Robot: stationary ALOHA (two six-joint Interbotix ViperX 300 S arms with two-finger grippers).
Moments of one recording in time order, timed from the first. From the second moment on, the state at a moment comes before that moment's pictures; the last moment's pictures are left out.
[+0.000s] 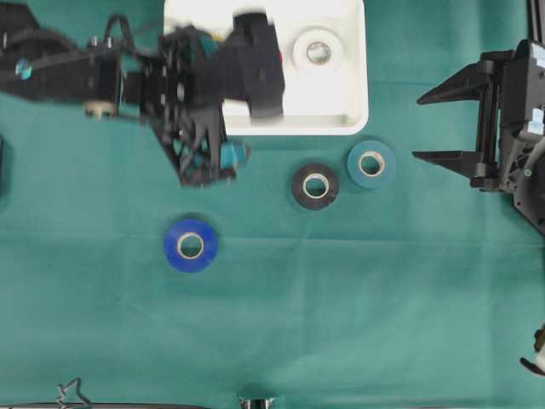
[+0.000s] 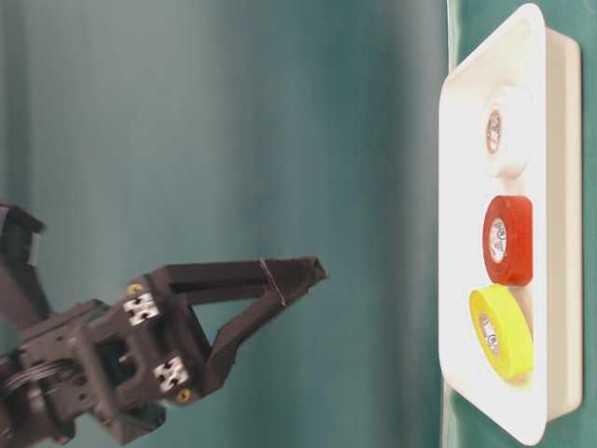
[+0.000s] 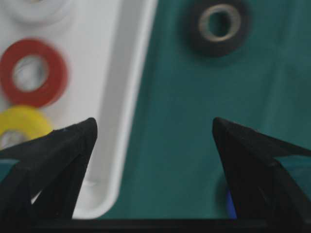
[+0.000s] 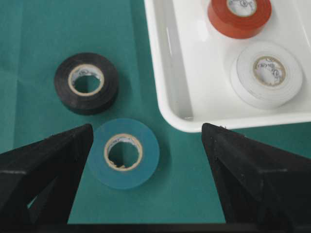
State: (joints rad) left arm -0.02 -0.06 0.22 0.18 0.82 -0.26; right arm -0.05 -0.82 1.11 -0.27 0.32 0.40
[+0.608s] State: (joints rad) left arm -0.03 -0.14 0.34 0.18 0.73 -0.25; right arm -0.05 -0.83 1.11 -0.27 0.35 0.40
